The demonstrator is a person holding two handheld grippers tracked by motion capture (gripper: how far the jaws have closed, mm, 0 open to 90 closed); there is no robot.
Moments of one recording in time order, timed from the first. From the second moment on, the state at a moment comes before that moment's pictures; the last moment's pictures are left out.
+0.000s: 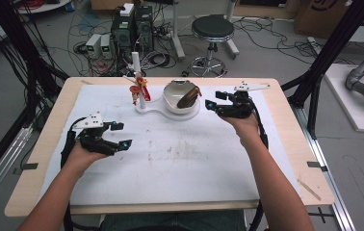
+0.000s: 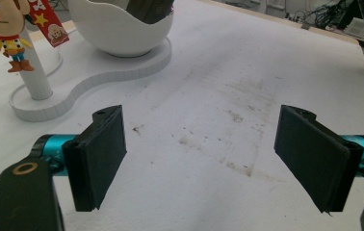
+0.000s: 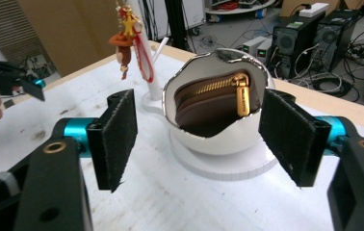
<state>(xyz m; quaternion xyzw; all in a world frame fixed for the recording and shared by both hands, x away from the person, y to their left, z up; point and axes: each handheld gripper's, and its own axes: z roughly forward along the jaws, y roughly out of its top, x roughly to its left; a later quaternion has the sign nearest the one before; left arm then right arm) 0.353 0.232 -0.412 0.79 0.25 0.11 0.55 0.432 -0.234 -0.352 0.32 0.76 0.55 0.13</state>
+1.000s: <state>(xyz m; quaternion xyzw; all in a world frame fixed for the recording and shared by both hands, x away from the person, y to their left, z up) 0.356 0.233 -0.408 0.78 0.25 0.11 0.56 0.376 -0.275 -0.395 0.35 0.75 0.55 0.14</state>
